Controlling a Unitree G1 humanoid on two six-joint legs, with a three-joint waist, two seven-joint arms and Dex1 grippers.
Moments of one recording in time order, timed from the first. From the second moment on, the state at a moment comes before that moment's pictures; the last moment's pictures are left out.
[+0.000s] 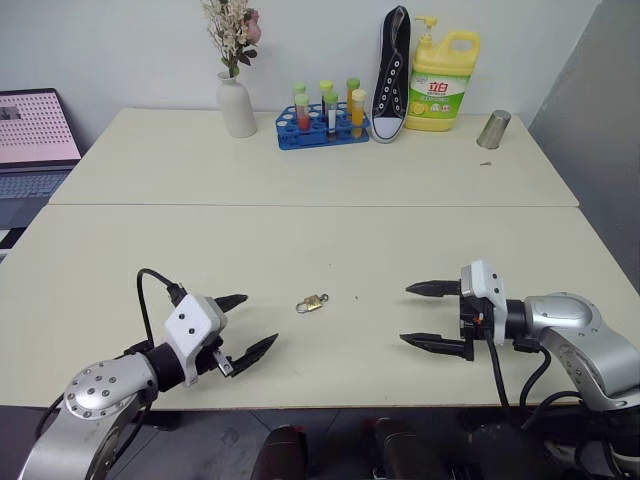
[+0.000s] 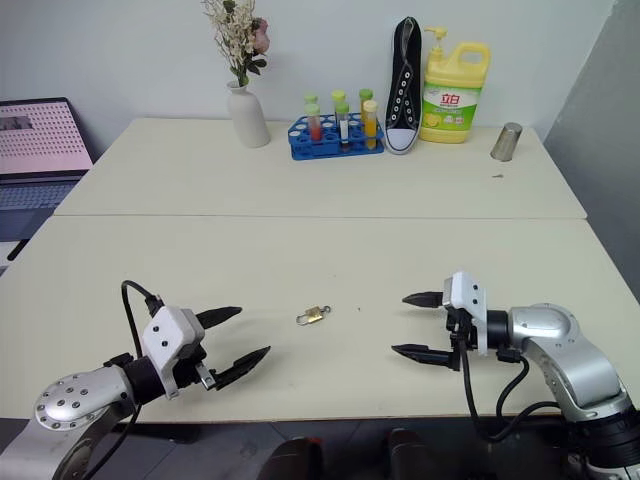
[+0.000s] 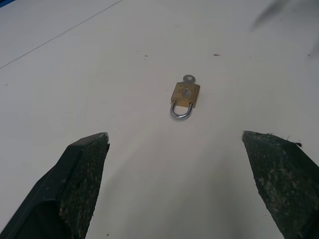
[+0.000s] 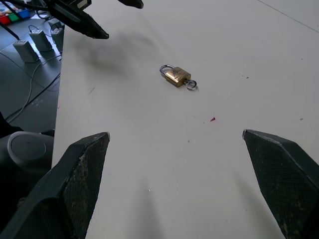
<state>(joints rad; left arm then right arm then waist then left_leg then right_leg) 0.27 0.71 0.19 -0.56 -0.38 0.35 -0.74 -0.18 -0.75 0.07 -0.28 0.47 0.39 1.10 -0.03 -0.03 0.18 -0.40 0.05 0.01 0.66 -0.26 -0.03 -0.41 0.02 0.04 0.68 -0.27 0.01</state>
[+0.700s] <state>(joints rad) 0.05 0.66 0.07 -0.45 -0.38 0.38 -0.76 -0.18 -0.74 0.06 -0.35 0.47 0.51 0.98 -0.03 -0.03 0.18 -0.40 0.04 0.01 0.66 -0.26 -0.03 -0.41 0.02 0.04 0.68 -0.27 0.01</state>
